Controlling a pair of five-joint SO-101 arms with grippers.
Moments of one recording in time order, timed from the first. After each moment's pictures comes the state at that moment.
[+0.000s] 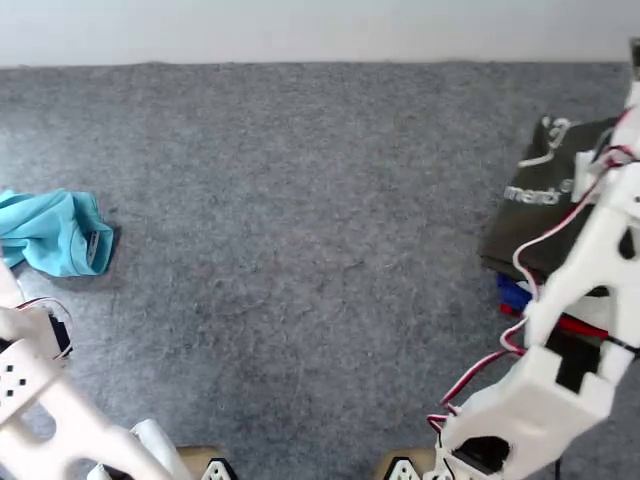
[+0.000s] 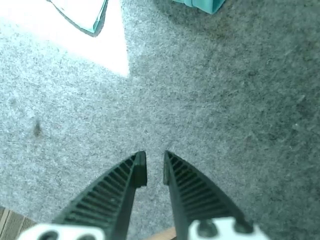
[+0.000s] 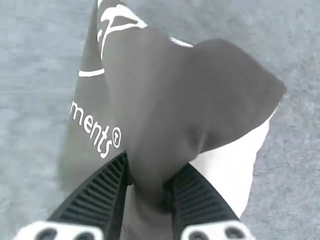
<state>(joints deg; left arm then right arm) -49.6 -43.0 34.2 94.5 -16.2 28.6 16.4 -36.2 87.7 21.7</state>
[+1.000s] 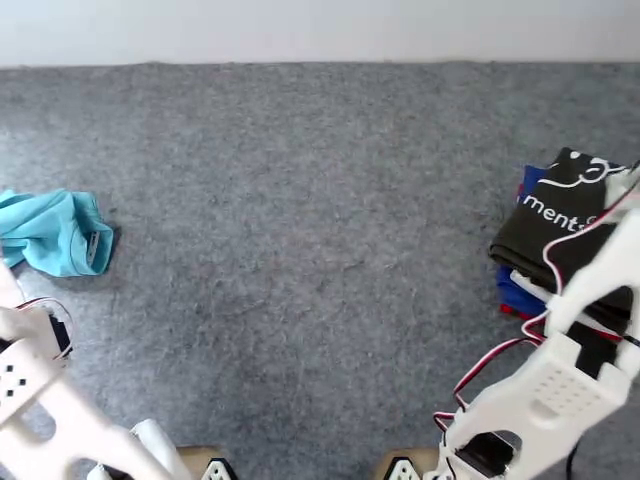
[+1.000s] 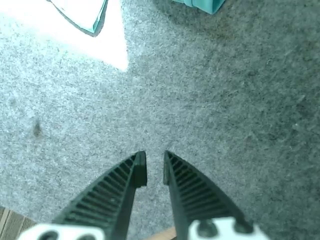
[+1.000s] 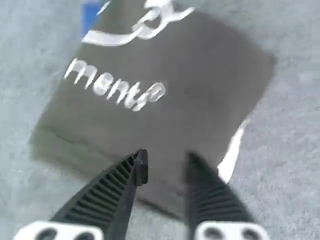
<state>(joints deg) -49.6 -43.0 34.2 94.5 -16.2 32.5 22.1 -45.6 100.1 27.4</state>
